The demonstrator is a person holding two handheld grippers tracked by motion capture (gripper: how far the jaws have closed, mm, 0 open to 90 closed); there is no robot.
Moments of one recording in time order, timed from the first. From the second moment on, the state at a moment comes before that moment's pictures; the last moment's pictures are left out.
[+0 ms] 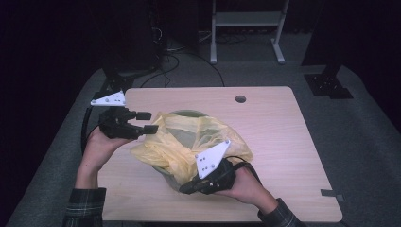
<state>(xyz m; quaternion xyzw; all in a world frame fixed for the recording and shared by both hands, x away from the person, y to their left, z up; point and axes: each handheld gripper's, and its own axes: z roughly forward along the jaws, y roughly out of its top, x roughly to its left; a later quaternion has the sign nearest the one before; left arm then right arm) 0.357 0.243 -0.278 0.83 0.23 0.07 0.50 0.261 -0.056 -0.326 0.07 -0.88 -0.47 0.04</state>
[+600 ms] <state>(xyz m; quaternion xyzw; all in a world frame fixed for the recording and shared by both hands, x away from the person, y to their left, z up) 0.333 0.270 -0.285 0.84 0.21 0.09 0.50 0.344 -0.172 -0.278 -0.13 -0.81 -0.56 -0.07</state>
